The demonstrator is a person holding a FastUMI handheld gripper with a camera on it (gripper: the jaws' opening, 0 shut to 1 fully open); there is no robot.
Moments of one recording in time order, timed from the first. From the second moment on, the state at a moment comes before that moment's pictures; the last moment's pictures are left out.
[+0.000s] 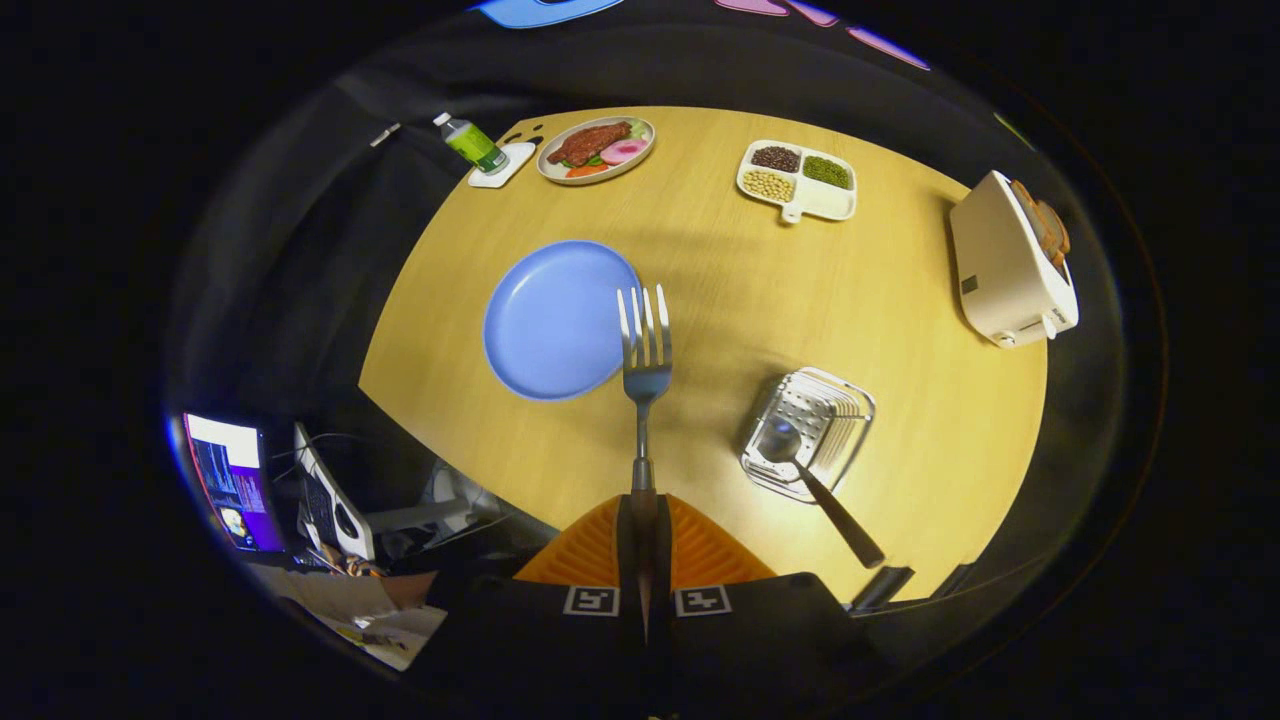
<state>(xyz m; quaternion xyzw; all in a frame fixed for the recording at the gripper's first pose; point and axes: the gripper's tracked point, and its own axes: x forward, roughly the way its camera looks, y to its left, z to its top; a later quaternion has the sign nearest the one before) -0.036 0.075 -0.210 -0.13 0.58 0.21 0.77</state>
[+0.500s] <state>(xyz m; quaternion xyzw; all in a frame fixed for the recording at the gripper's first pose) -0.027 -0.017 -0.193 -0.21 0.67 0.20 0.69</state>
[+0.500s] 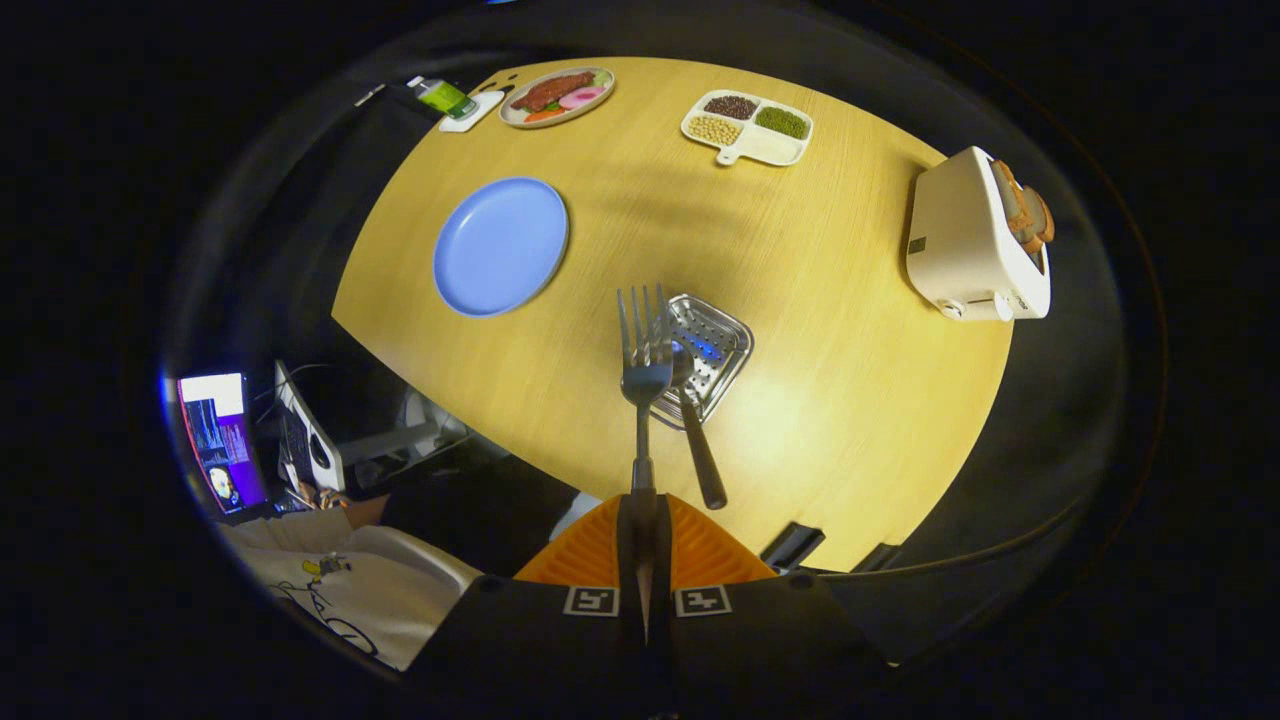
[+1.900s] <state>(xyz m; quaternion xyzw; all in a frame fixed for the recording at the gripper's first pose) 0.025 -0.002 -0.184 -0.12 0.66 0.21 0.71</state>
